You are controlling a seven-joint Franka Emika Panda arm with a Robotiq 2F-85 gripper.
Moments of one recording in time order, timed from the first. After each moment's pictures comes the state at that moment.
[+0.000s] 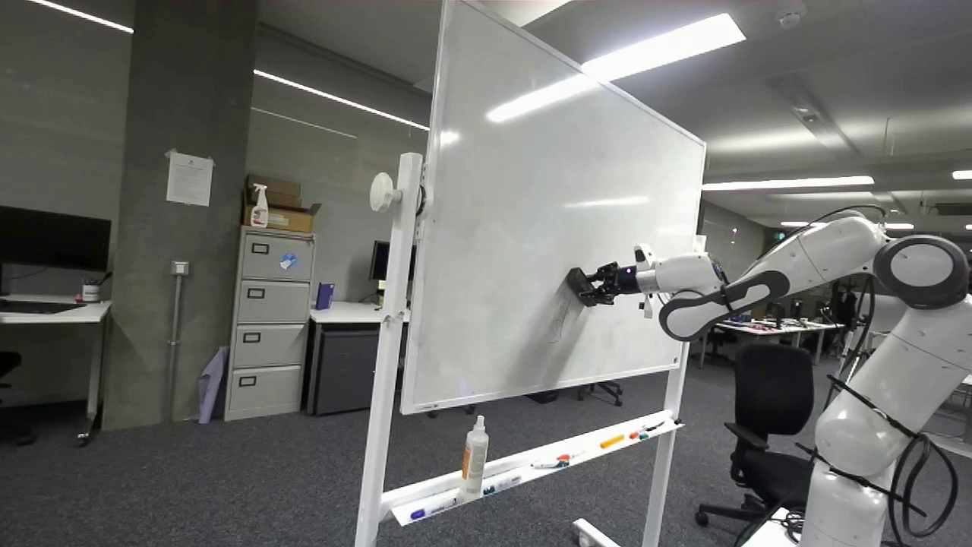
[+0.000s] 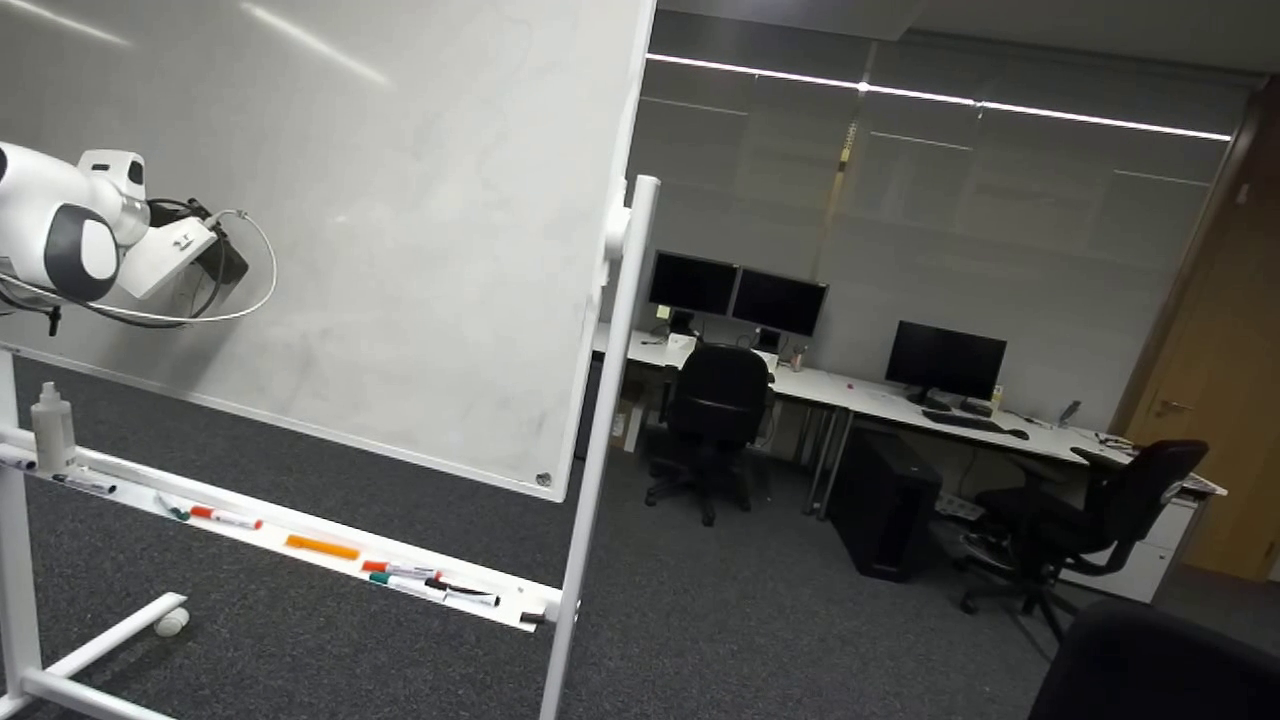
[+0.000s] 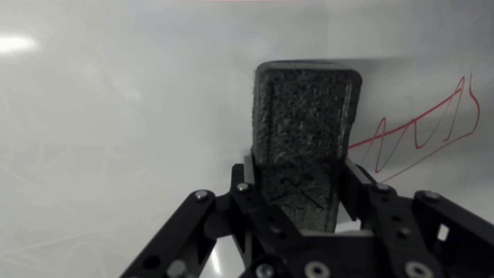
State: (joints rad) arm 0.06 -0.38 0.05 -2.52 -0.34 3.45 -0.61
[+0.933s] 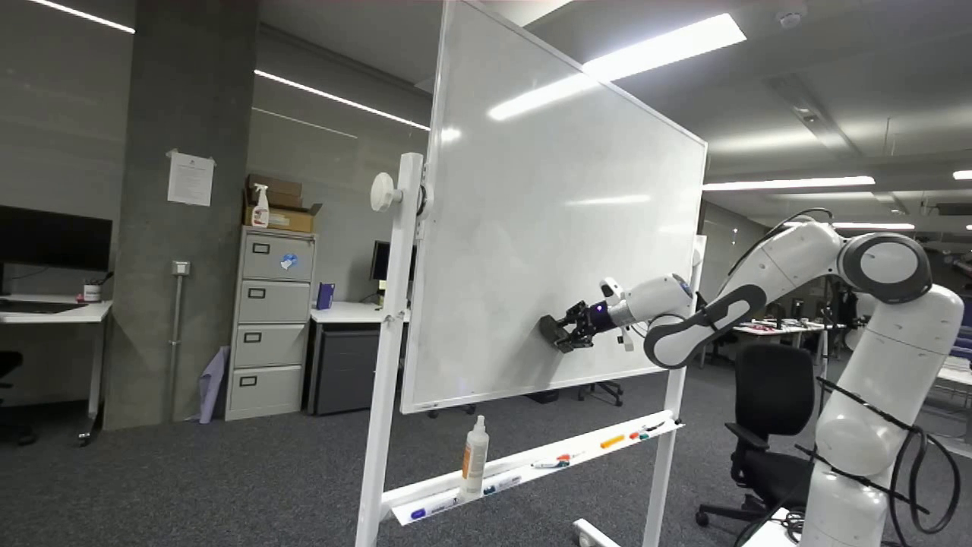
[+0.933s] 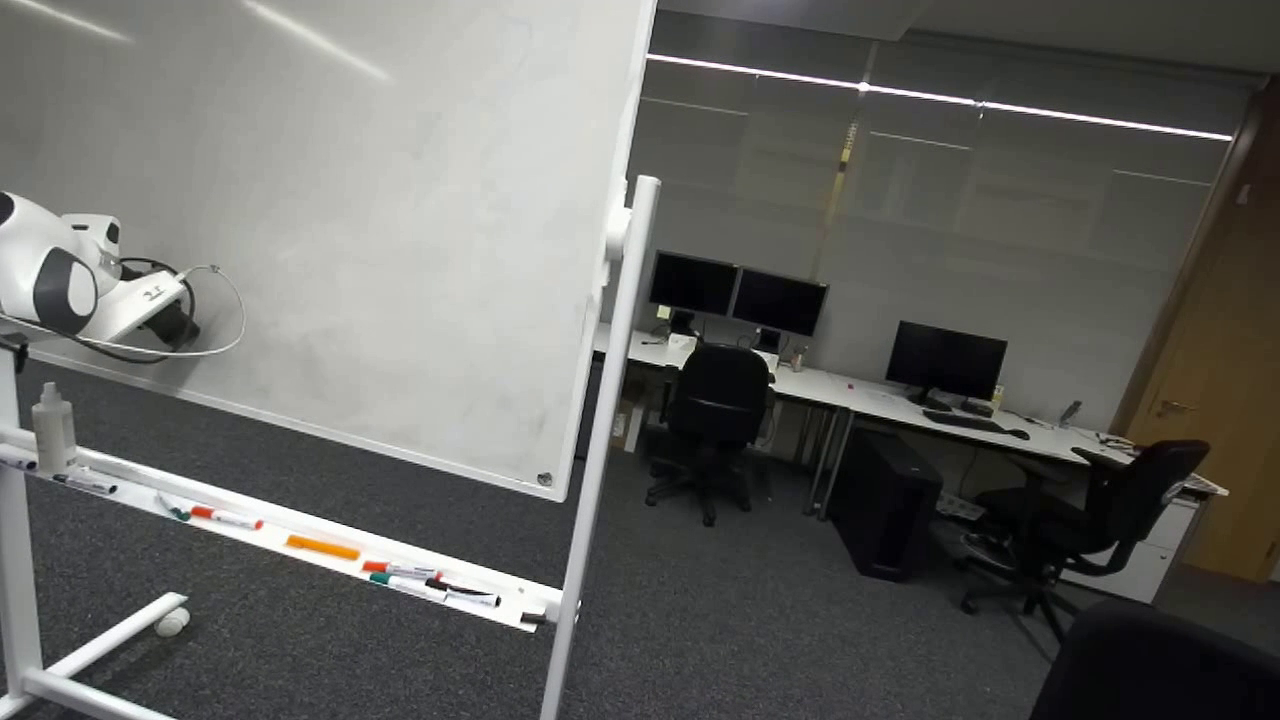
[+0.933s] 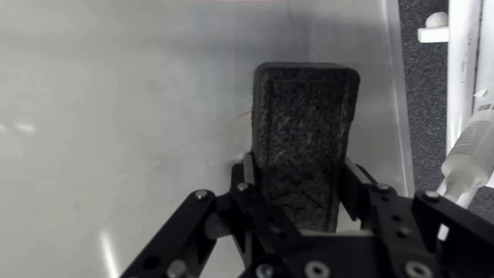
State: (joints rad) arm 0.07 -0.21 0.21 -2.52 -0.34 3.37 -0.61
